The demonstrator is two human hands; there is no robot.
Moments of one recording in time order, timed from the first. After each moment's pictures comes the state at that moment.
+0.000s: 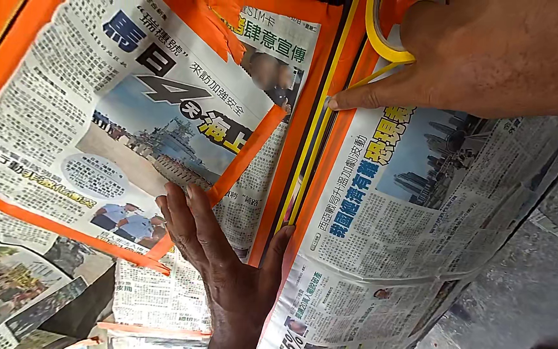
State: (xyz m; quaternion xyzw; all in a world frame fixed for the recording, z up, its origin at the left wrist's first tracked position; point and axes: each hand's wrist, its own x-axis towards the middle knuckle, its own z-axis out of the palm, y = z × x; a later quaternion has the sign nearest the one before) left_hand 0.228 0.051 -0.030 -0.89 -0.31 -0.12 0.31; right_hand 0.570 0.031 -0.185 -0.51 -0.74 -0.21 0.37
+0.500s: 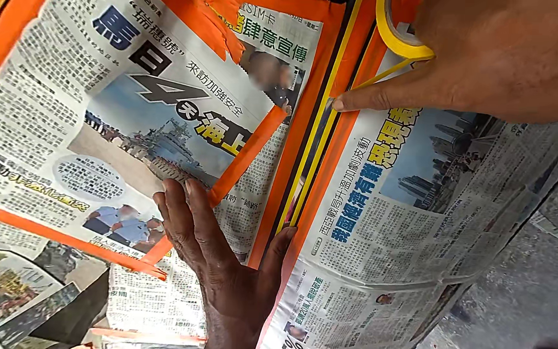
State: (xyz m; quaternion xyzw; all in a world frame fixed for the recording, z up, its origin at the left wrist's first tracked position) left_hand 0.233 0.053 -0.027 -0.89 -0.32 -0.11 0.30; right_hand 0.571 0.036 -0.189 -0.49 -0.74 -0.22 0.40
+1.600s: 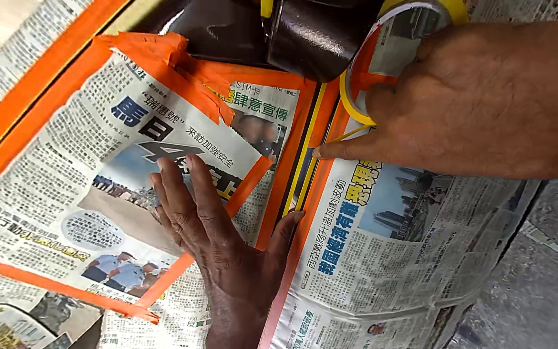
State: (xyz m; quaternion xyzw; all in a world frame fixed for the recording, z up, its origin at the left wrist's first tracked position) left_hand 0.306 0.082 -0.031 -0.90 -0.26 -0.12 0.33; right_hand 0.580 0.010 -0.166 -0.55 -0.76 -0.28 0.21
